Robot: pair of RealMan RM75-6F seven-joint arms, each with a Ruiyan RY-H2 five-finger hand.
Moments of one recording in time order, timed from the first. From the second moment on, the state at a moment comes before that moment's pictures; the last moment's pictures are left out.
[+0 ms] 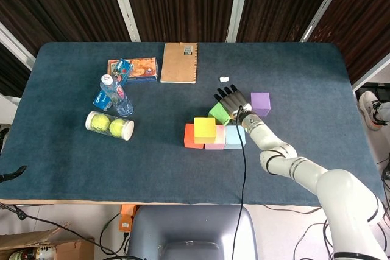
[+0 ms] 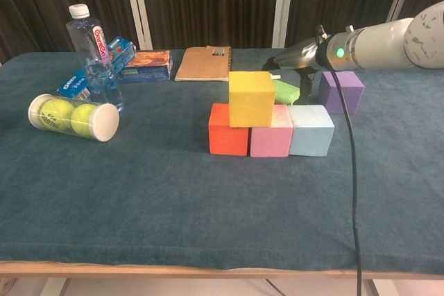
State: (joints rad) left arm -0.20 -1.13 -0.15 -1.34 1.26 1.30 0.03; right arm 1.19 -1.60 0.08 -0.87 -0.88 0.41 -0.41
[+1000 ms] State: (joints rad) left arm -0.17 -1.14 -0.13 -1.34 1.32 1.40 0.05; right arm 1.08 -1.43 0.16 -1.17 -0.87 0.63 -0.30
